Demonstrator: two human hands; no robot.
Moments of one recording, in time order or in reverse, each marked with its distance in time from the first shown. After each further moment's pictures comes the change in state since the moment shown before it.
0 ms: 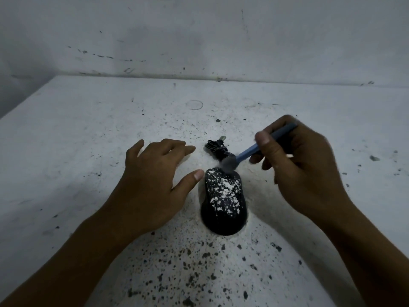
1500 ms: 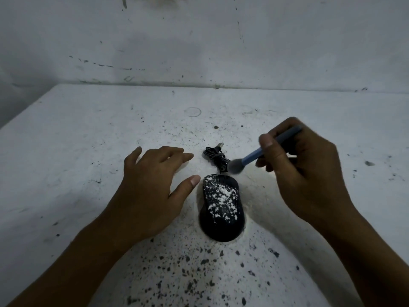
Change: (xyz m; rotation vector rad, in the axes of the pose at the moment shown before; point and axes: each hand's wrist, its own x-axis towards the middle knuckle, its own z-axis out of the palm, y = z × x) left_hand 0.000 -0.003 0.001 -0.004 0.003 -0.002; right_hand 0.000 -0.003 -0.007 -0.033 0.057 -0.048
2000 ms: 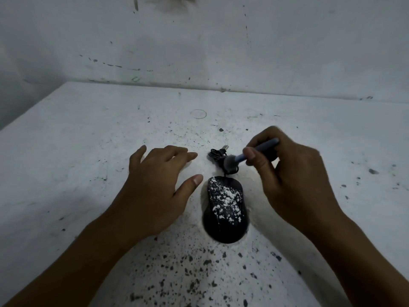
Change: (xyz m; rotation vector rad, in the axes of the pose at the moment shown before) left_hand 0.000 -0.001 0.000 -0.003 0.005 -0.028; right_hand 0.002 -0.010 0.014 -0.207 -0.081 -0.128
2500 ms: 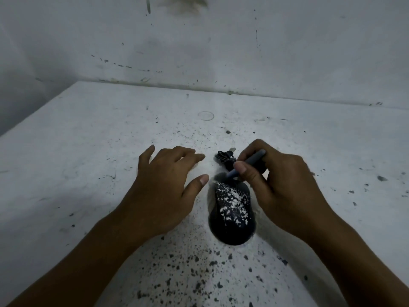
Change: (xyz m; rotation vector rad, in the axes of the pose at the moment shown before) left_hand 0.000 0.000 0.000 0.010 0.013 0.014; right_hand 0.001 -0.007 0.009 0.051 -0.142 -0.046
